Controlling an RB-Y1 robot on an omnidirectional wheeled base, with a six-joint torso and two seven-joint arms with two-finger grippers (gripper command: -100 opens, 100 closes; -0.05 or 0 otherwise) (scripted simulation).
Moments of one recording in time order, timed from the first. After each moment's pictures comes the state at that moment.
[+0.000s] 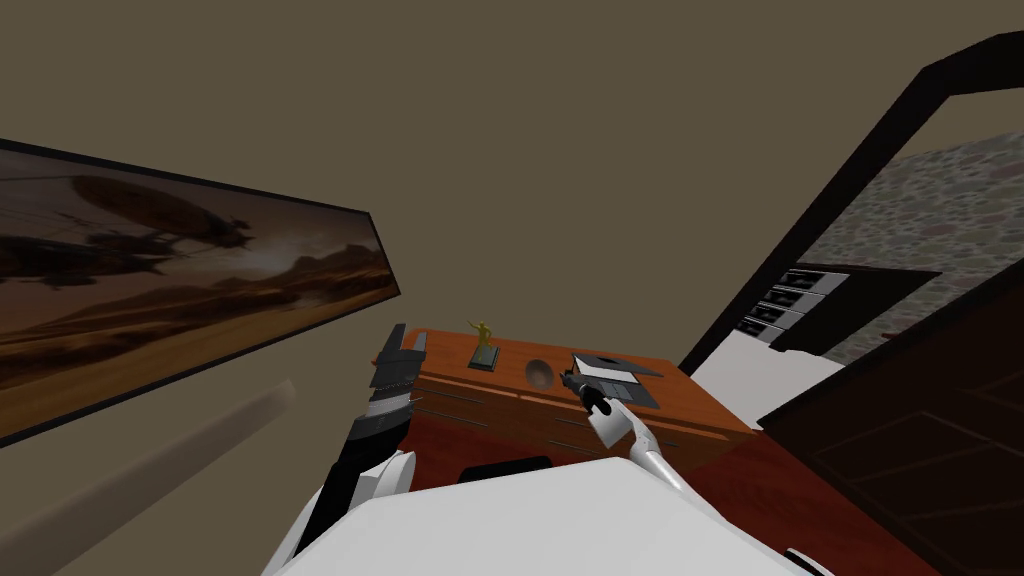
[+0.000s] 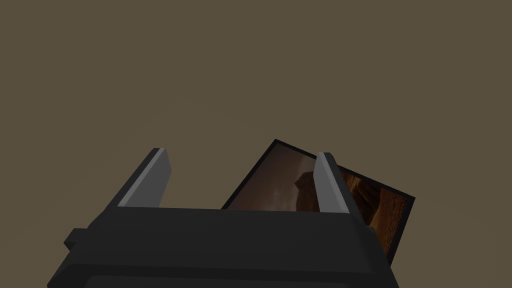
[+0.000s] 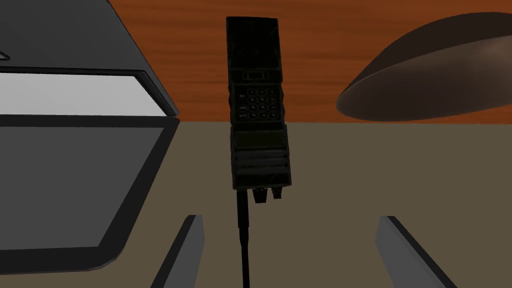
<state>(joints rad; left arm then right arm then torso) 0.54 0.00 -0.07 -2.21 -0.03 -0.47 0.05 0.06 -0.42 0.18 -1.22 0.06 0.16 0.99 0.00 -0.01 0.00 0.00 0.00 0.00</state>
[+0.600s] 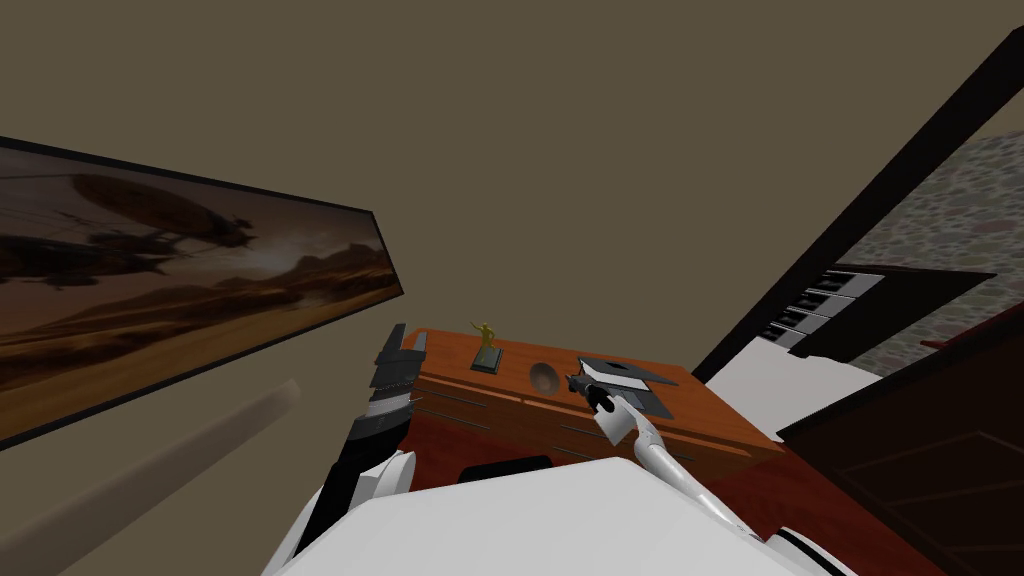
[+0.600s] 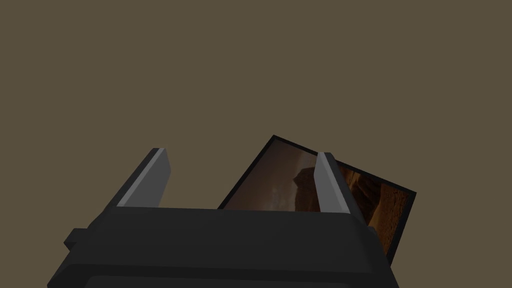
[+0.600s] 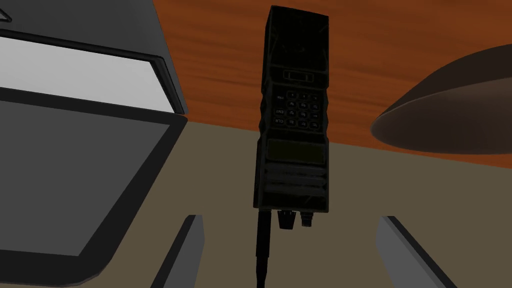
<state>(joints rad) 0.54 0.00 -0.07 -2.21 -0.03 -0.47 0.05 0.02 -0.47 0.19 -1.14 0.09 0.18 1.03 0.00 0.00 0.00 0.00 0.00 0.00</state>
